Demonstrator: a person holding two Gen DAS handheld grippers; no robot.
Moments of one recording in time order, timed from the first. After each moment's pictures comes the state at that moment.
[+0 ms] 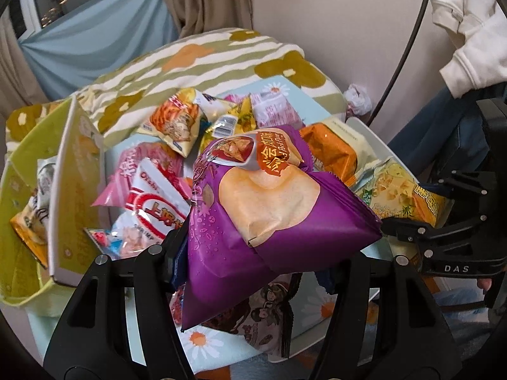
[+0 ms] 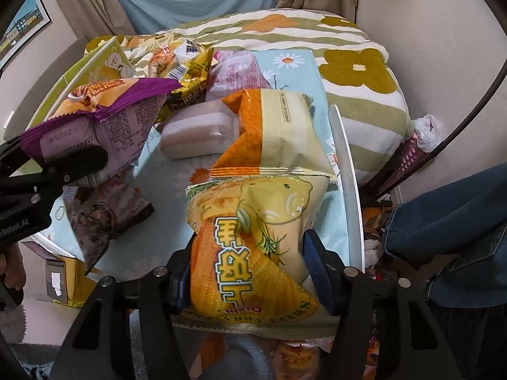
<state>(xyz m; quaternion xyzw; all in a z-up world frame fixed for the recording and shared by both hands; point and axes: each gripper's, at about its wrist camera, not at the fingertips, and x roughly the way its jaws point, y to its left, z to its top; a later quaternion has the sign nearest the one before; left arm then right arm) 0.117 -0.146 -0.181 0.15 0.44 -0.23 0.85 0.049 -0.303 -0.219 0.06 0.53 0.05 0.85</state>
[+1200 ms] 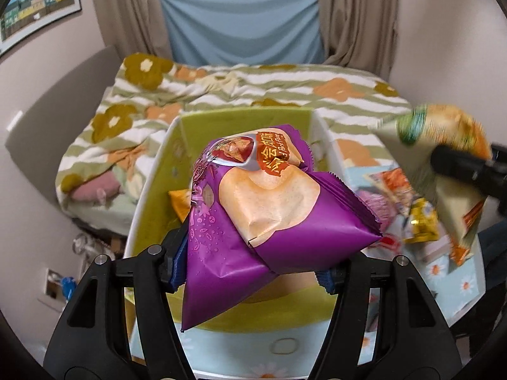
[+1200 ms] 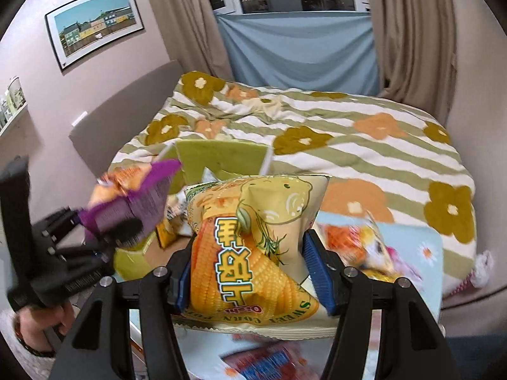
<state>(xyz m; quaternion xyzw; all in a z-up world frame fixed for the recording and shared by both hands) 0.200 0.121 -0.090 0.03 0.42 0.01 0.91 0.197 -0.077 -0.060 0.01 0.40 0.22 0.89</state>
